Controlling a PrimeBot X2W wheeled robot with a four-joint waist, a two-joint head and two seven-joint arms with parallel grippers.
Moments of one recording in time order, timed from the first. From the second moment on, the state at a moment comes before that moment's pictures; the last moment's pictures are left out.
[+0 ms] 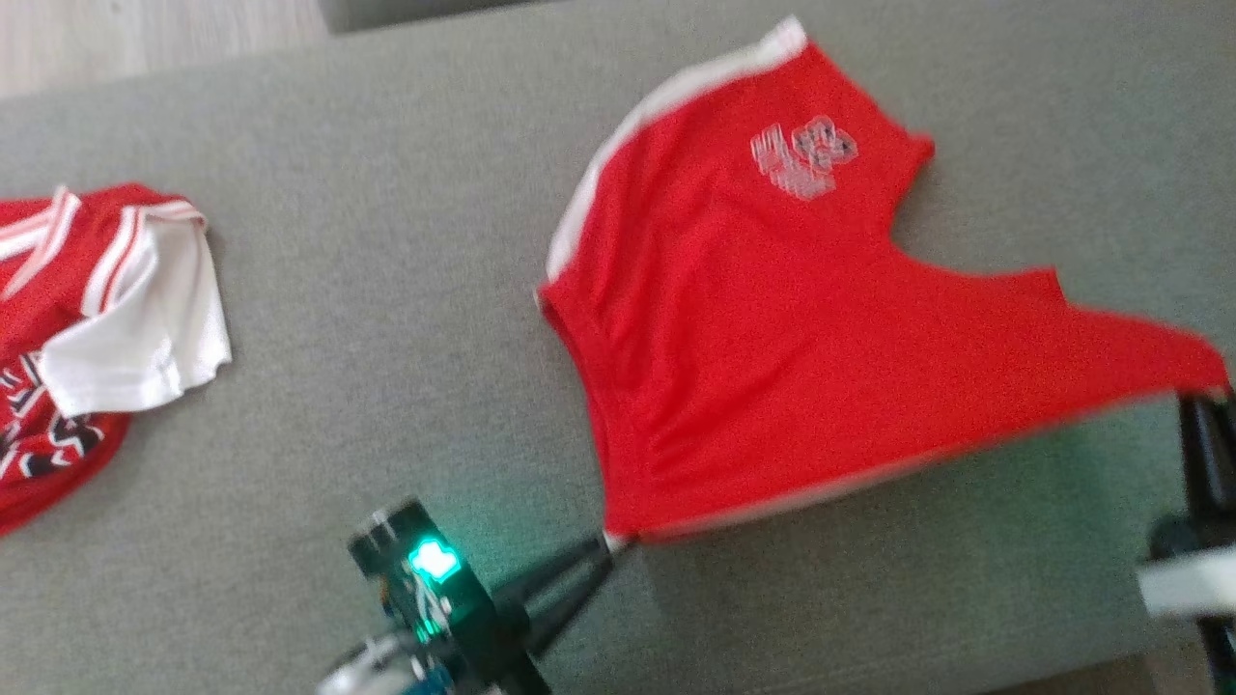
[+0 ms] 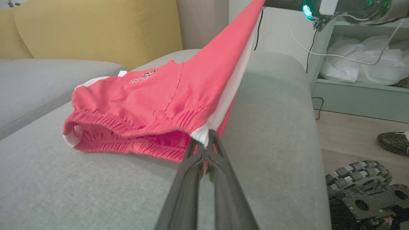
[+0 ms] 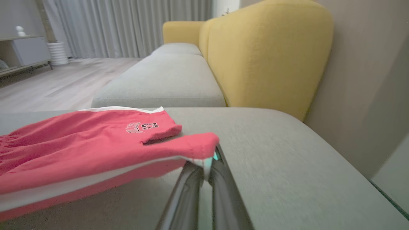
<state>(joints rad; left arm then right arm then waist) -0.30 0.42 -0.90 0.16 -0.16 -0.11 -0.26 0.02 -0.38 -0.02 0.07 0.35 0.12 -0.25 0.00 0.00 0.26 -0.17</state>
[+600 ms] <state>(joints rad) -0.50 0.30 -0.81 0.23 -0.36 -0.12 -0.24 -0.27 -0.42 0.02 0.09 0.41 0.12 0.05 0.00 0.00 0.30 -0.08</state>
